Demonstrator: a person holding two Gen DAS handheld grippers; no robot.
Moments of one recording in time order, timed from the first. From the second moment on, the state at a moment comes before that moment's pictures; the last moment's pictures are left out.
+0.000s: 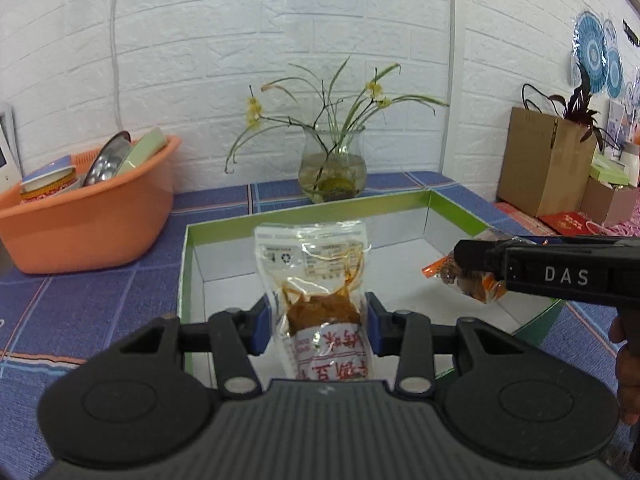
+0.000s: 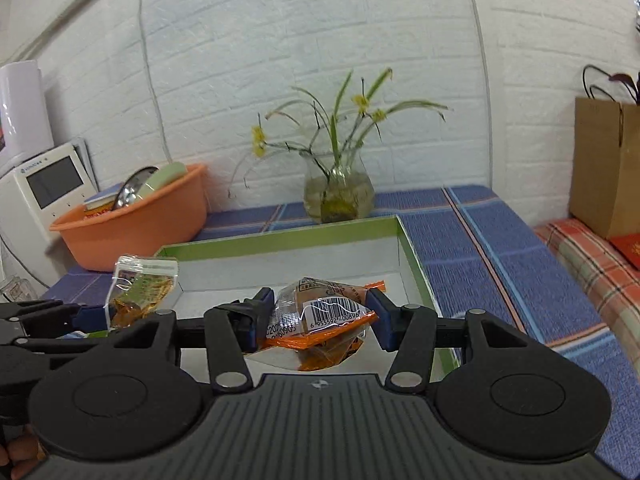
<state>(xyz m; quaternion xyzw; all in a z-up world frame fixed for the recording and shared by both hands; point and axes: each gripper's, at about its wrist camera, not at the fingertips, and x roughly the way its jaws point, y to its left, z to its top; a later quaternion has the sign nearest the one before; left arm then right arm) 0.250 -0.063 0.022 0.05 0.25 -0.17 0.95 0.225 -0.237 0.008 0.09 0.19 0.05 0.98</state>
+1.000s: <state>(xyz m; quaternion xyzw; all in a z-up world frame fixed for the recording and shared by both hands) 0.240 -0.032 0.010 0.04 0.23 -0.15 0.96 0.202 -0.198 0.013 0.08 0.23 0.01 0.97</state>
